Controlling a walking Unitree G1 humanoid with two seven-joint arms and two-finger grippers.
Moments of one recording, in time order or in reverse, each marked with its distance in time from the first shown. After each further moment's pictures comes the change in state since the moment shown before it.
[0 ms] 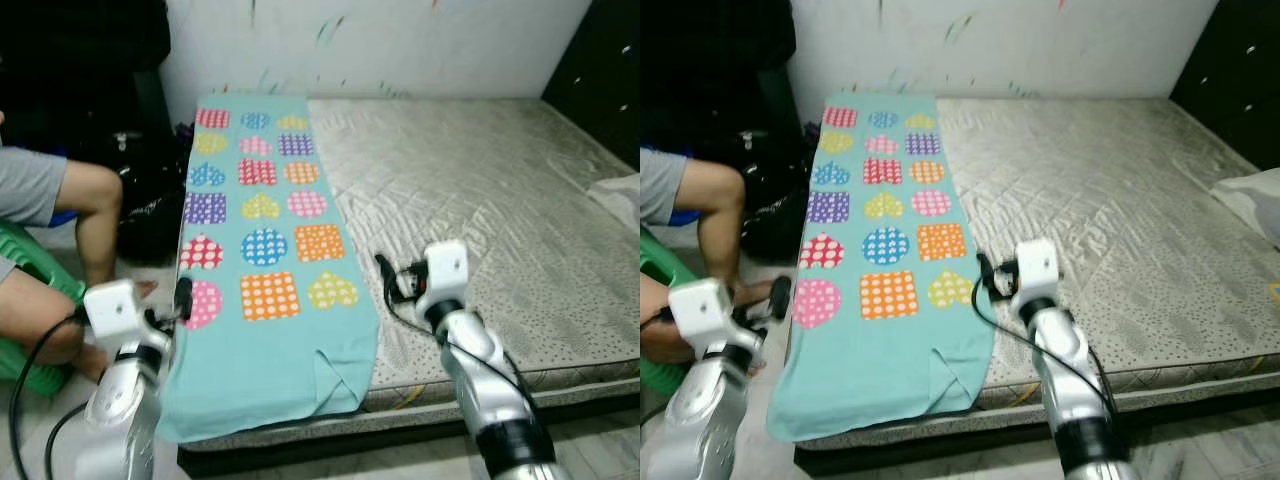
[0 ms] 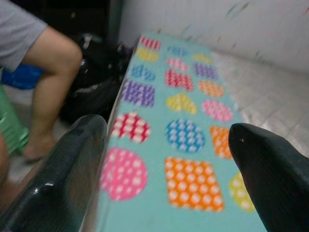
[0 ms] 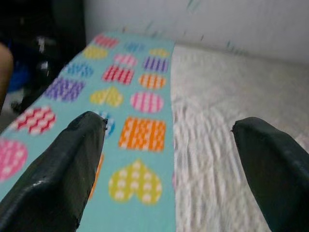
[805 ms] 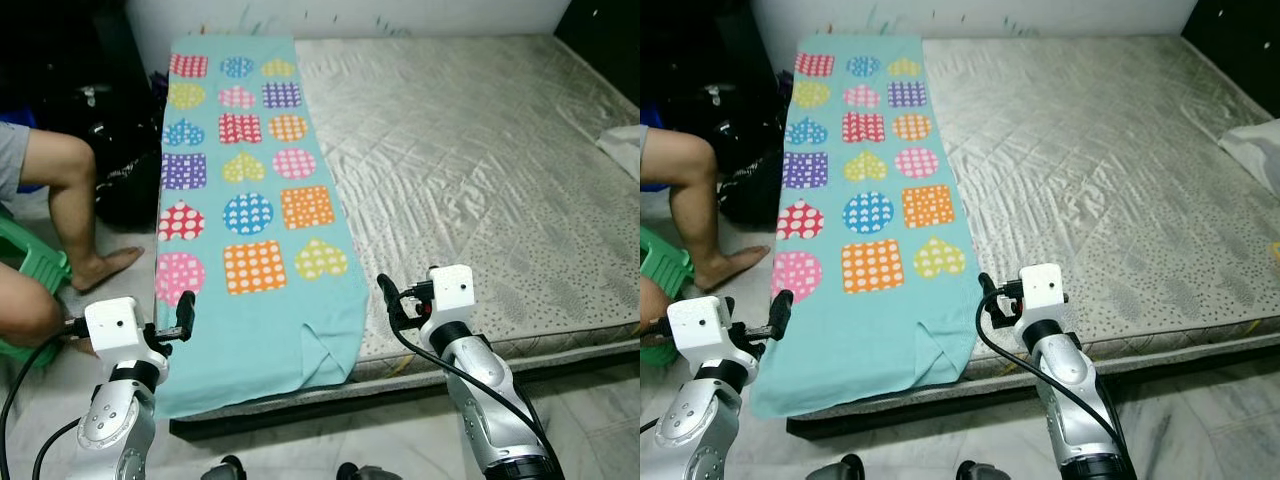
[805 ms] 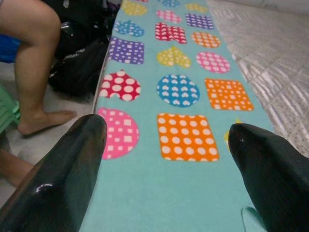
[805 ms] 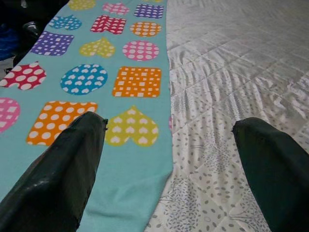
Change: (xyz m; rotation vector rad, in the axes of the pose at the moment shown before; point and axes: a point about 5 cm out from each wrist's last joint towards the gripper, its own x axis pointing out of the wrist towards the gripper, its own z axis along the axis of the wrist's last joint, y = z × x) left arm -0.017 -0.002 0.004 0.033 0.020 -0.032; right arm -0.022 0.005 -0.003 0.031 0.034 0.000
